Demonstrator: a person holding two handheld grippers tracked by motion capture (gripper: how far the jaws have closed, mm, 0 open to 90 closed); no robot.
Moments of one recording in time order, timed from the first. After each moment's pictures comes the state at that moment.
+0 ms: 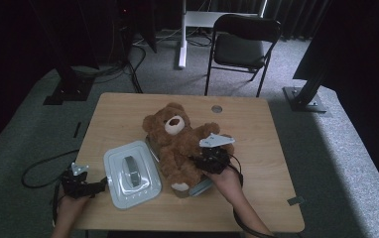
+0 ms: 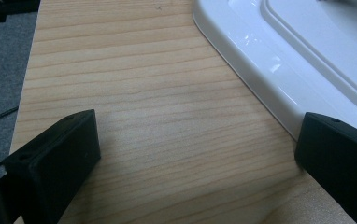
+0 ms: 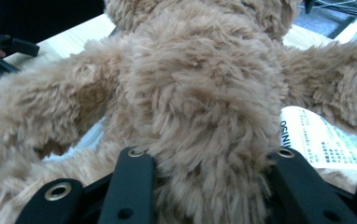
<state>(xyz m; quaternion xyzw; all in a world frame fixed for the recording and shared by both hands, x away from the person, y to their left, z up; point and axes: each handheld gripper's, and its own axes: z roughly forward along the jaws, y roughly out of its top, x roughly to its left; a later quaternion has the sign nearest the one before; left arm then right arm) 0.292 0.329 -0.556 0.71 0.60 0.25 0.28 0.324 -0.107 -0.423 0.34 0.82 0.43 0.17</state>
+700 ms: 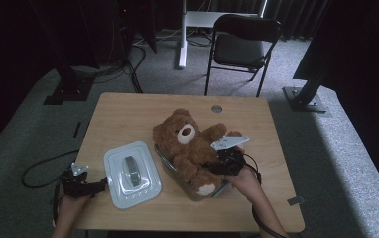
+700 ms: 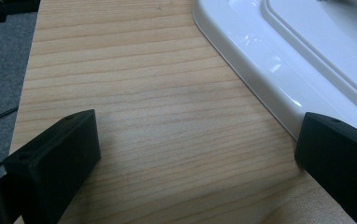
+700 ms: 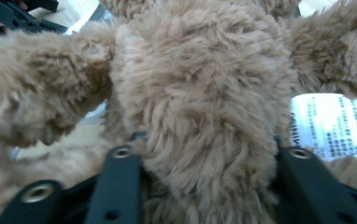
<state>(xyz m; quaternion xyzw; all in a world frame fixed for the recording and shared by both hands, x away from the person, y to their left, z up) 0.292 0.329 -0.556 0.71 0.60 0.25 0.28 0.331 -0.153 -0.433 0.30 0.85 0.41 0.12</state>
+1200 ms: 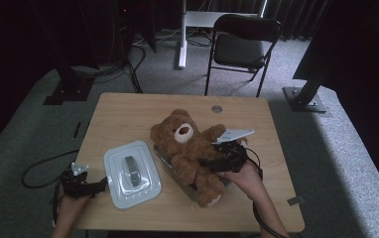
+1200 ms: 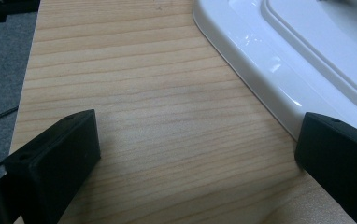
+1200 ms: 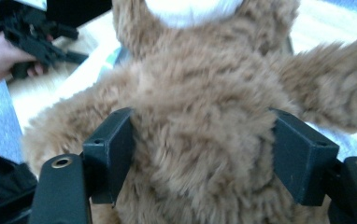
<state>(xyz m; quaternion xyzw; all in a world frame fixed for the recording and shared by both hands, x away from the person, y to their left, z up) 0.292 0.329 -0.556 0.71 0.59 0.25 0.28 0.327 -0.152 -0.400 0.32 0.84 0.43 0.09</state>
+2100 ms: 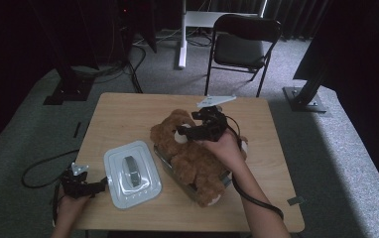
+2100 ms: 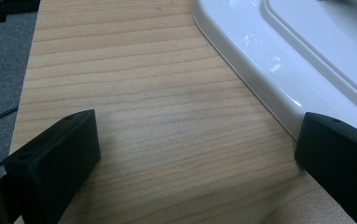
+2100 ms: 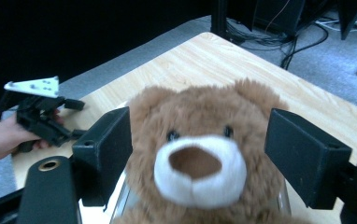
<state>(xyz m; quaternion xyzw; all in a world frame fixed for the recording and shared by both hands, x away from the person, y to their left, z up) 0.292 0.330 -0.556 0.71 0.59 0.25 0.28 0.373 -0.093 -0.330 0.31 0.82 0.48 0.12</state>
